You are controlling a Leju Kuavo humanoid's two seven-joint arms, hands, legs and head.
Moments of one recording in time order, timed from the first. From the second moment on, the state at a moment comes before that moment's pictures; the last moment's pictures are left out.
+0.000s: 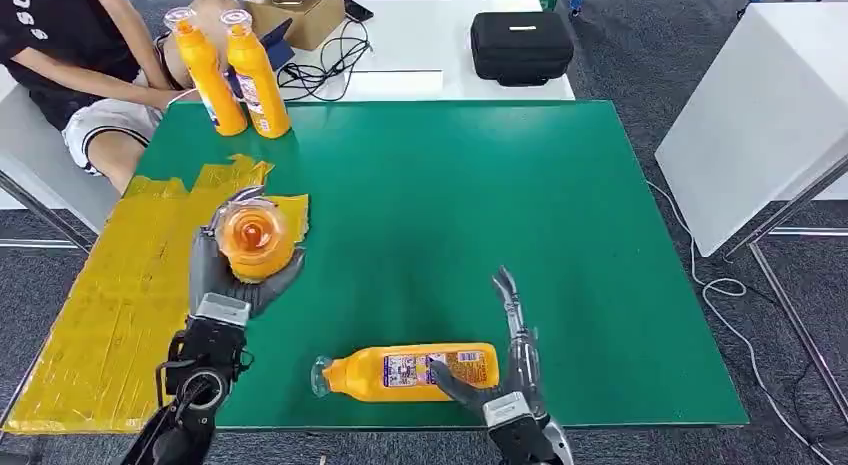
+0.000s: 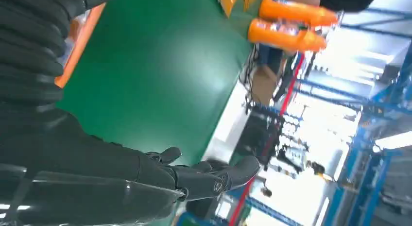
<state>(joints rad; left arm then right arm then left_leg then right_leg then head) -0.15 0.06 -0.31 -1.63 -0.54 0.40 -0.41 0.10 0.06 0.52 -1.55 0.29 -0.47 -0.46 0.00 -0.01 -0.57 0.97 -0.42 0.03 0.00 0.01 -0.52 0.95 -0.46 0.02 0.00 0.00</state>
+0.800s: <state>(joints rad) -0.48 0.21 -0.39 -0.98 -1.32 0.44 -0.18 0.10 0.09 0.38 -1.57 0.41 -0.39 -0.44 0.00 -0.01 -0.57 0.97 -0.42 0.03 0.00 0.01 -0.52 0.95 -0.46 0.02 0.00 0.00</state>
